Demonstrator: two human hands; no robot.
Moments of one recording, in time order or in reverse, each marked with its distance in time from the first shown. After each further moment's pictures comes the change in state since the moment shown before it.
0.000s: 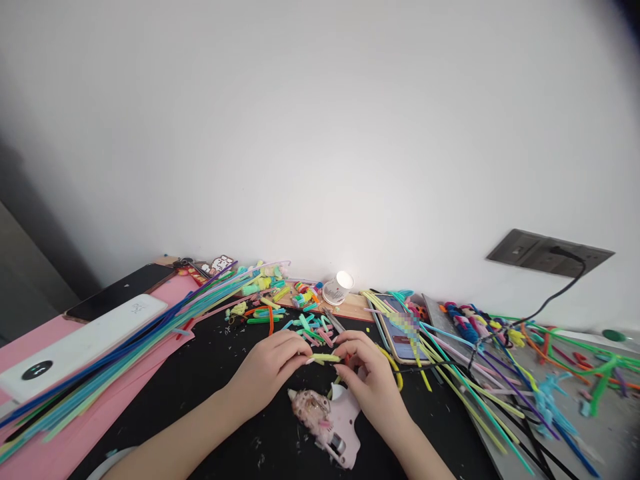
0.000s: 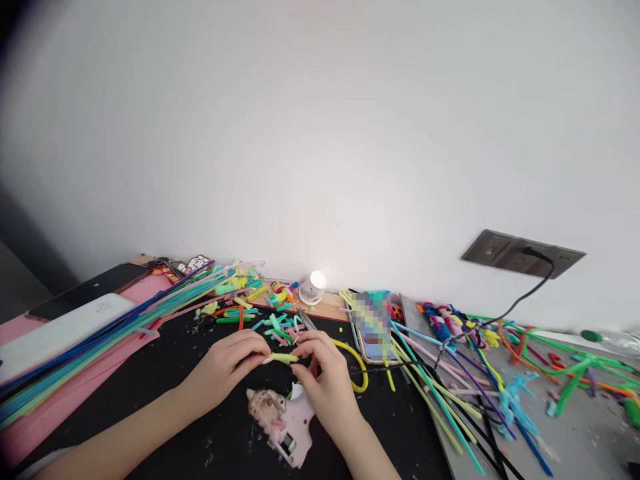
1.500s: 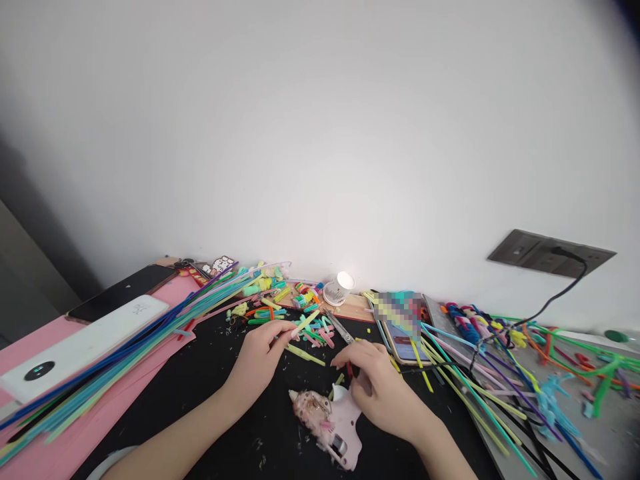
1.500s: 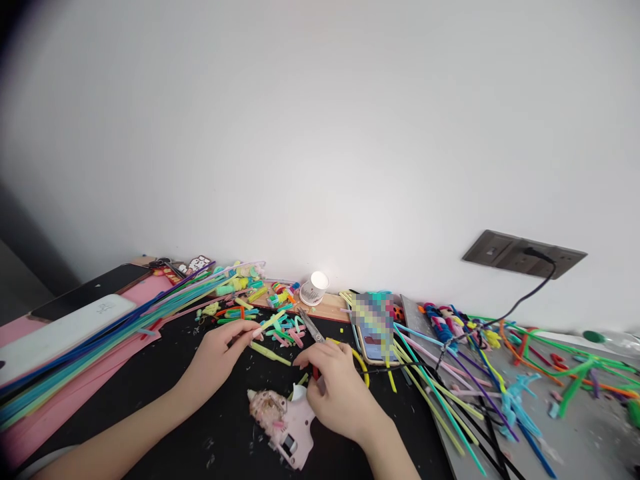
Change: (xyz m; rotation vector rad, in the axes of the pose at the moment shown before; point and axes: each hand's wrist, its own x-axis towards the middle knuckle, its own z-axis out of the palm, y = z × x) left_hand 0.003 -0.017 0.003 -0.106 0.196 -0.438; right_hand -0.001 -0.011 -0.024 -0.370 -0.348 -0.015
